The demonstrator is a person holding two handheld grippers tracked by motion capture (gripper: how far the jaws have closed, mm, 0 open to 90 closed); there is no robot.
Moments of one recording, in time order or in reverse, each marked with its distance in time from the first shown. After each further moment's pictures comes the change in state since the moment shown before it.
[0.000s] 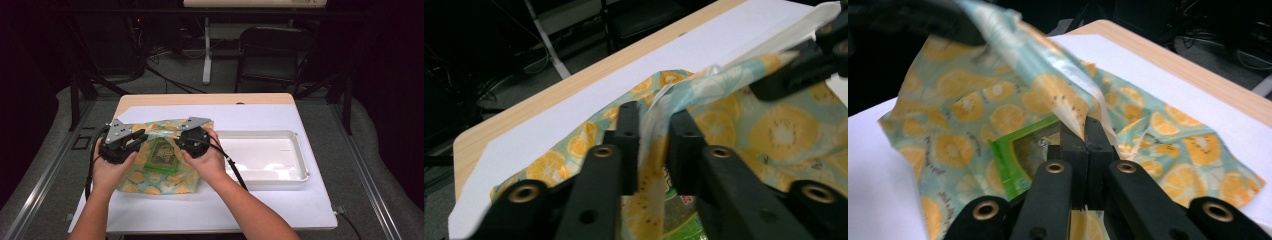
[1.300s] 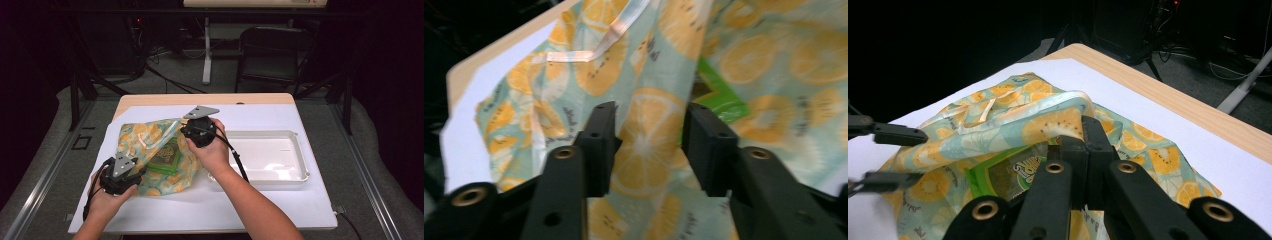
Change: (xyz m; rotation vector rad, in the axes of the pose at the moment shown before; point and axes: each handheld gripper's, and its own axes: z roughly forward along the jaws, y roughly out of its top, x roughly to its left) left arm -0.030 -0.075 0.001 0.173 0.083 0.071; right arm -0.019 0.016 -0.012 -0.070 -0.061 0.031
